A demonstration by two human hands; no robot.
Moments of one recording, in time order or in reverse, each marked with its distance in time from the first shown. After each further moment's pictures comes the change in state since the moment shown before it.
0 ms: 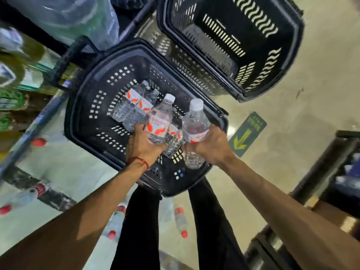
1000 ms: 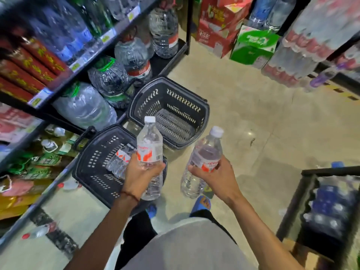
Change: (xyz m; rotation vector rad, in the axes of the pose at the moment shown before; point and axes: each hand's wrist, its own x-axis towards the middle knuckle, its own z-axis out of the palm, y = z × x) left_hand -0.315 0.275 0.009 -0.545 0.064 0.292; right_hand -0.271 0.061 -0.326 0.624 0.187 -0.355
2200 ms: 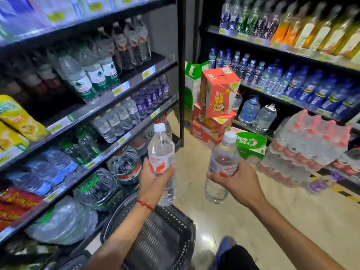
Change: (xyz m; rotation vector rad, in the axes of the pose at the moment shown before) left_hand 0.286 0.386 0.181 -0.173 0.078 0.373; right_hand 0.376 -0.296 -0.219 -0.315 0.166 -0.311
